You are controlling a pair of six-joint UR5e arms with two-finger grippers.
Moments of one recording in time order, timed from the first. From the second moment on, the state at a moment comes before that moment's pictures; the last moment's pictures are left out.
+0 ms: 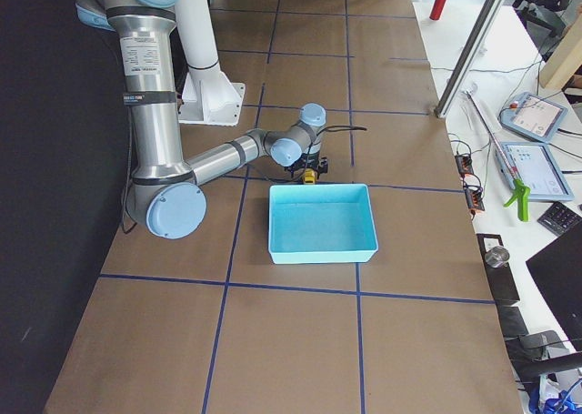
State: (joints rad) left arm -1.62 -1.67 -1.46 -1.64 -2.27 -0.03; right arm 0.73 -1.46 1.77 -1.25 2.10 -0.60
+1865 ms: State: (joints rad) left arm -1.62 -1.67 -1.46 -1.64 -2.30 -0.03; right arm 0.96 -1.55 2.14 -1.64 2.14 -0.79
